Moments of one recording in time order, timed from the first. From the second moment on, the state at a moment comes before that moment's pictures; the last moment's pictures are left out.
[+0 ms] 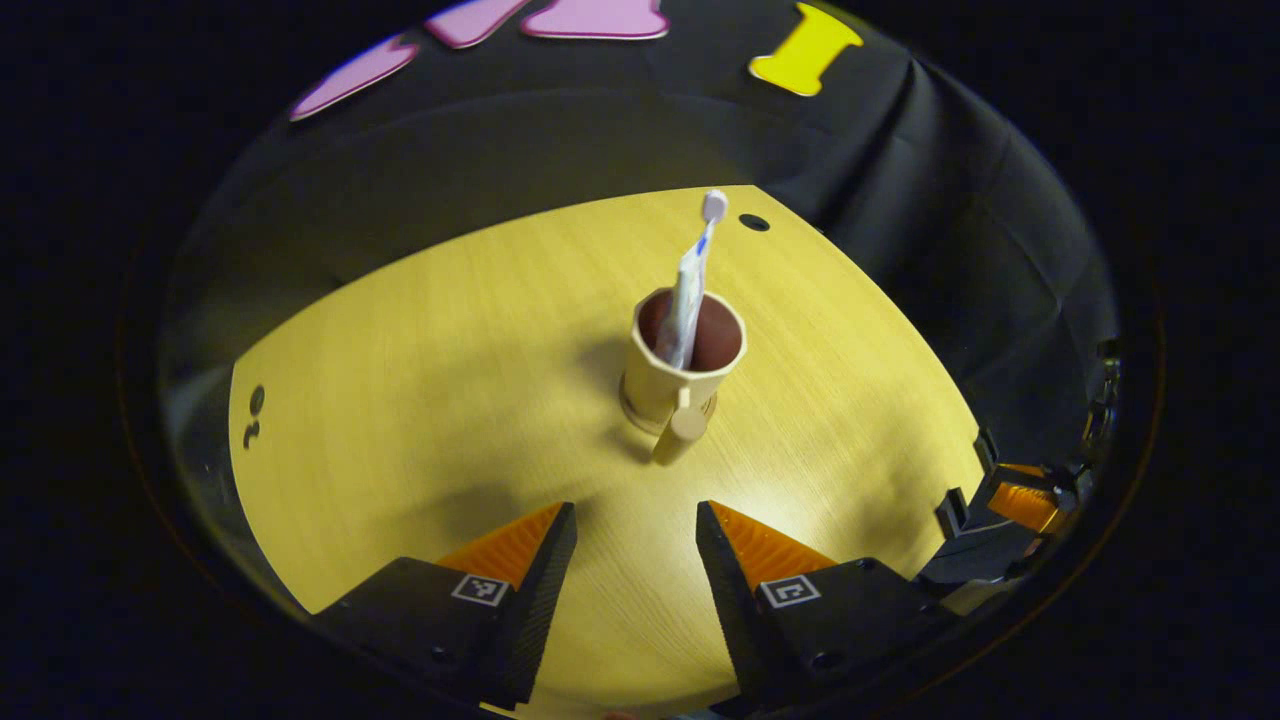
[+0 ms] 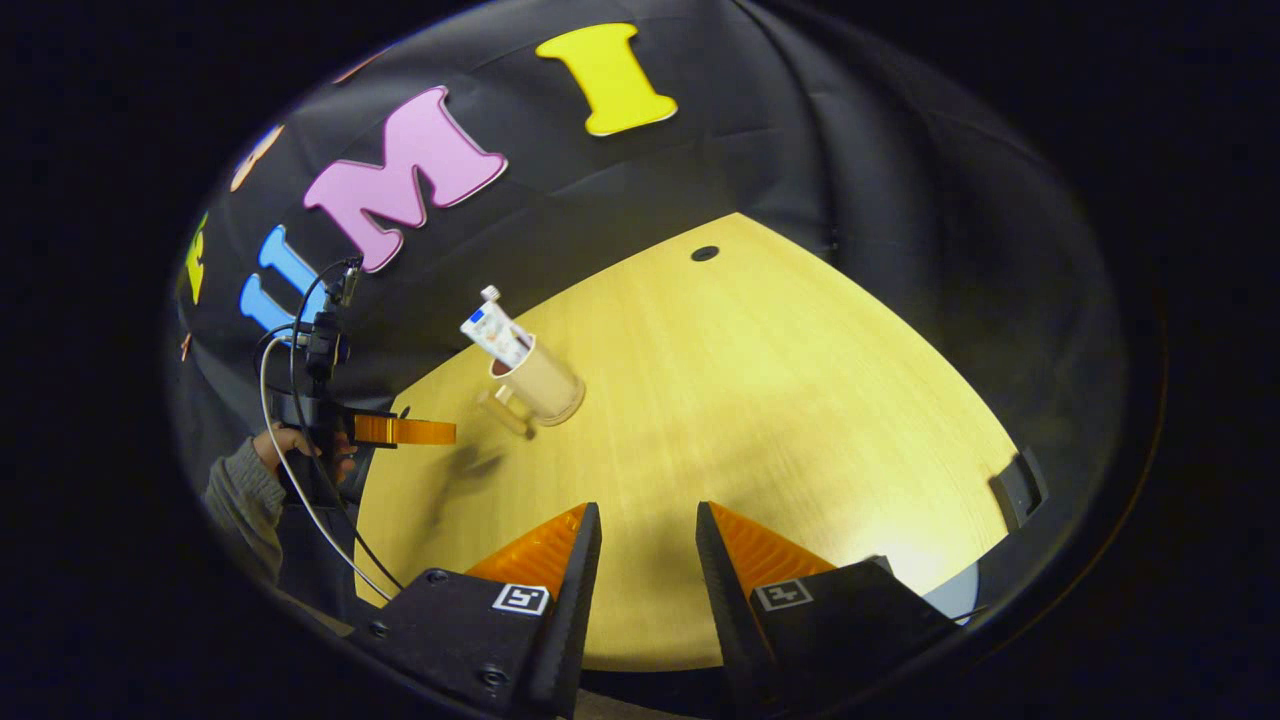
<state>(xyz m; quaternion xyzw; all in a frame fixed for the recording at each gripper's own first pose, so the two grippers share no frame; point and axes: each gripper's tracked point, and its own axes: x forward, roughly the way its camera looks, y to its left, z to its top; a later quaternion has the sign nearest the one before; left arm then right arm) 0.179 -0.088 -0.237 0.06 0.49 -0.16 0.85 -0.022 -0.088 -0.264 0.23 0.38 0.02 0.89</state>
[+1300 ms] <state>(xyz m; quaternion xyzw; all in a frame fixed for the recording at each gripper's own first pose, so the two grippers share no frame) 0.058 0.042 -0.172 -0.12 0.28 -0.06 0.95 0.005 0.073 -0.247 0.18 0.39 0.14 0.89</state>
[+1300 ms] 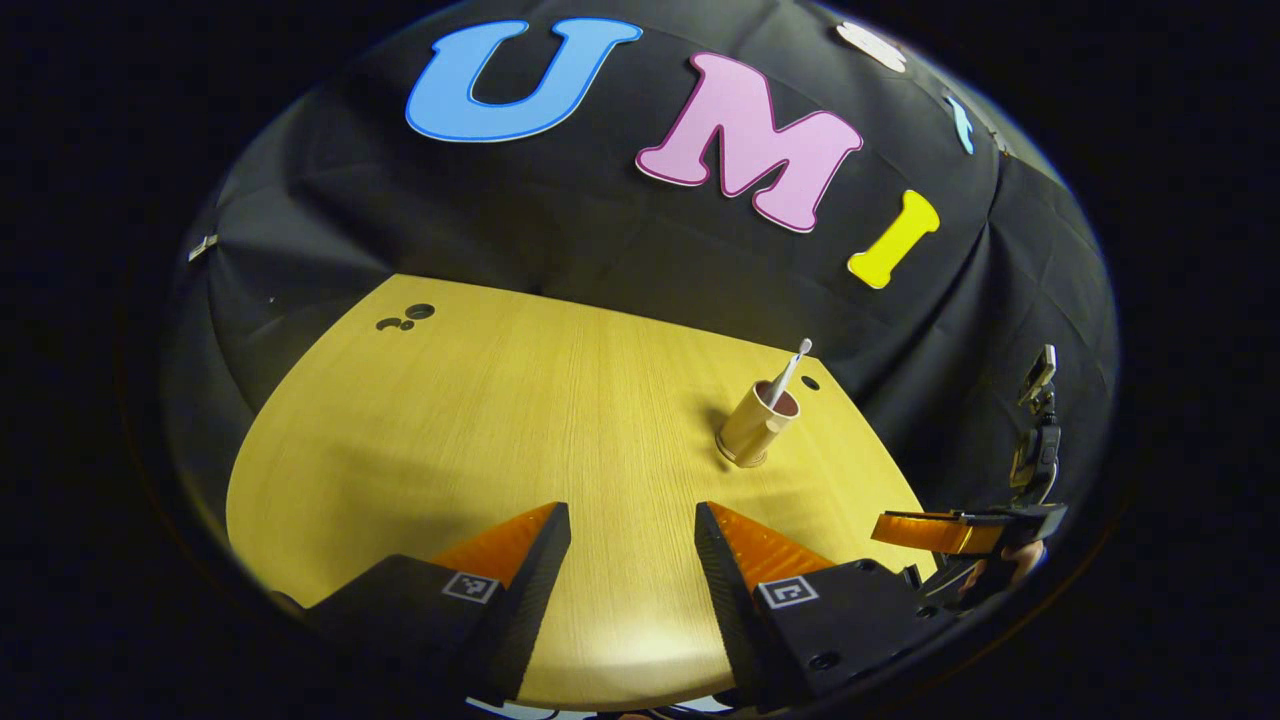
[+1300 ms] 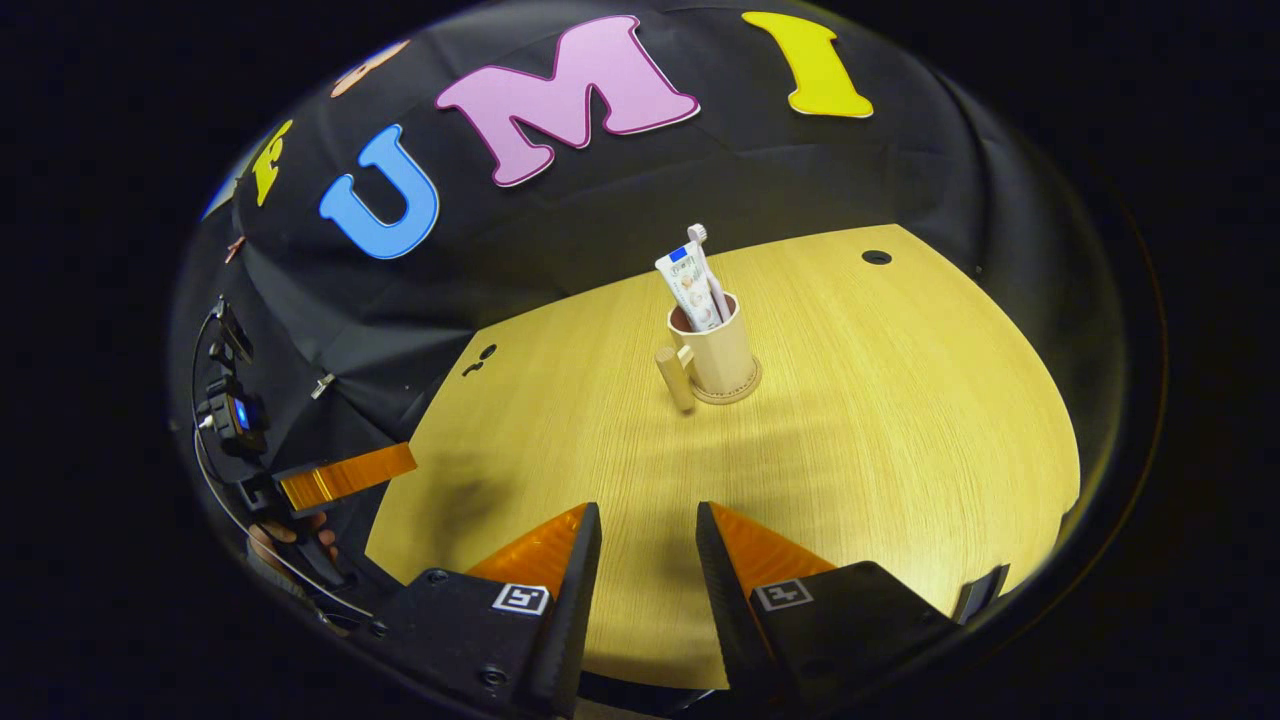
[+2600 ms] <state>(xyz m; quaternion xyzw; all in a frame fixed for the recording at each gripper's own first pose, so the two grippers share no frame) 0.051 -0.020 -0.176 -0.12 0.27 0.01 0.95 0.008 0.025 -0.228 0.25 0.39 0.22 0.86</state>
